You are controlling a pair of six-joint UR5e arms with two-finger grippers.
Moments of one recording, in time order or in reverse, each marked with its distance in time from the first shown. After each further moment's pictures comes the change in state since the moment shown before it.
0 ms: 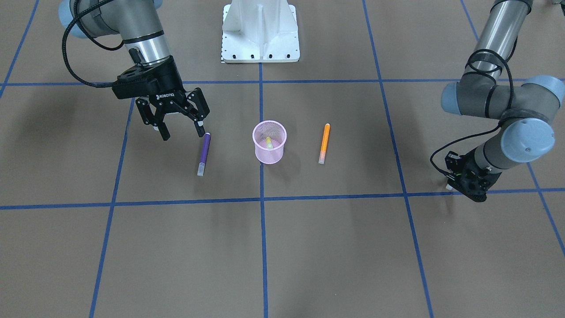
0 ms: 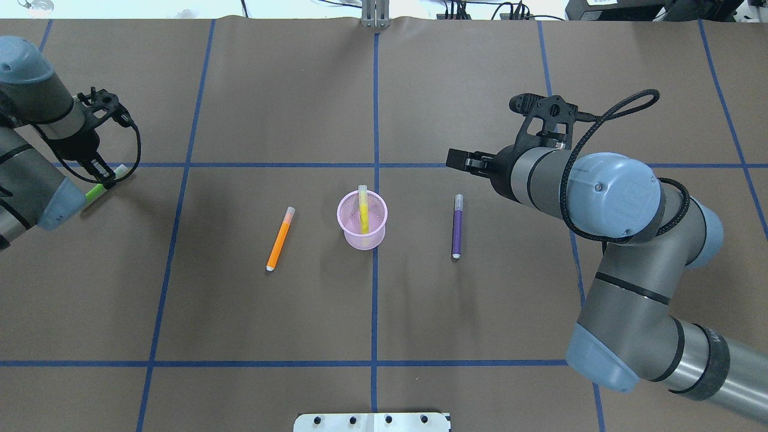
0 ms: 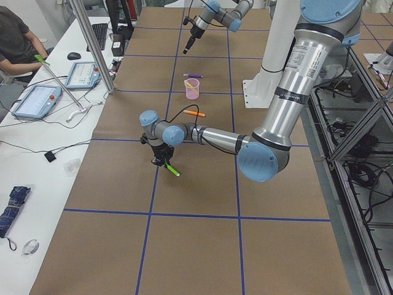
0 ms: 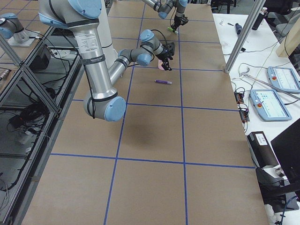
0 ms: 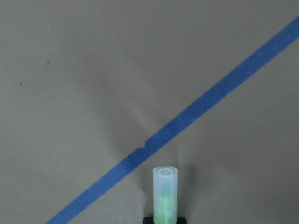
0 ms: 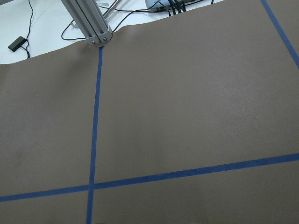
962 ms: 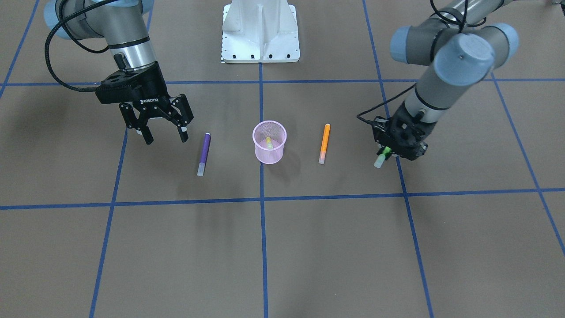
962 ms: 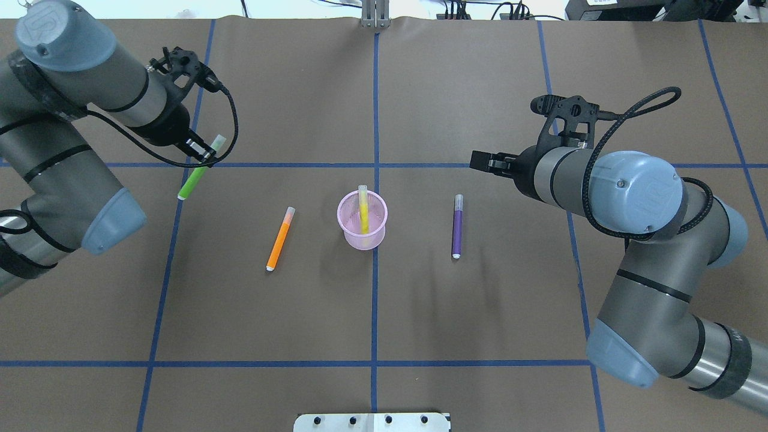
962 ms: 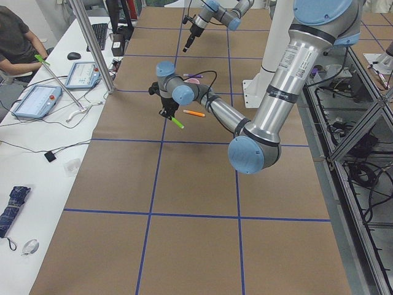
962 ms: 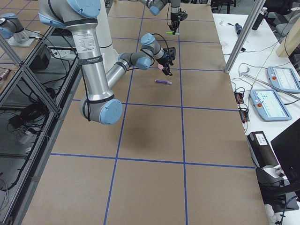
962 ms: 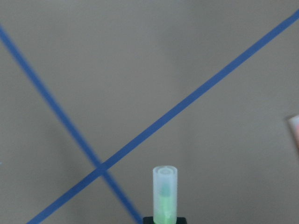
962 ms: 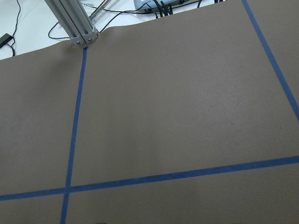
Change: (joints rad) left arm 0.161 -0.138 -0.403 0.033 0.104 -0.457; right arm 0.031 -0.065 0.008 0.000 0.016 -0.051
